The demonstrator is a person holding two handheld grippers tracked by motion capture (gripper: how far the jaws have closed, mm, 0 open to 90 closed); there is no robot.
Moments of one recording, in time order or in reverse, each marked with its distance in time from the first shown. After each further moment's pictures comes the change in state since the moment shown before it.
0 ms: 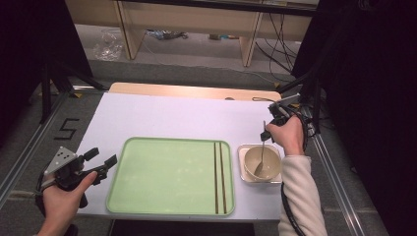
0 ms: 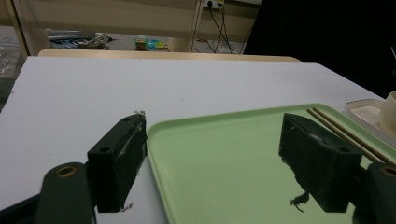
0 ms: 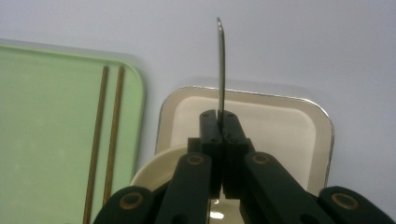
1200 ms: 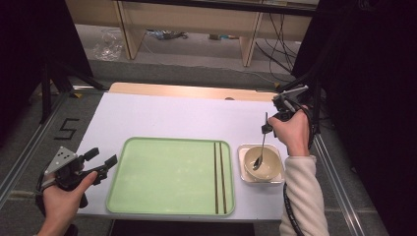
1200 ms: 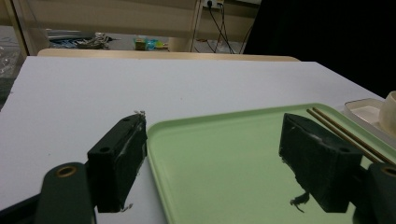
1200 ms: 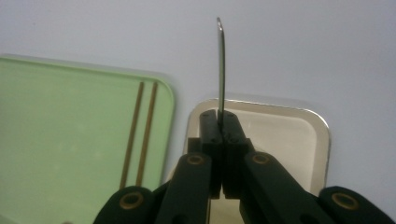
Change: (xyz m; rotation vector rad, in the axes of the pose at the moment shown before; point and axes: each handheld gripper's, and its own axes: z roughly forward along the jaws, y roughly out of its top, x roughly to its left) left arm 0.000 0.000 0.001 0.001 -0.005 0.001; right arm 0.022 -0.007 -0.042 -0.083 0.034 0.015
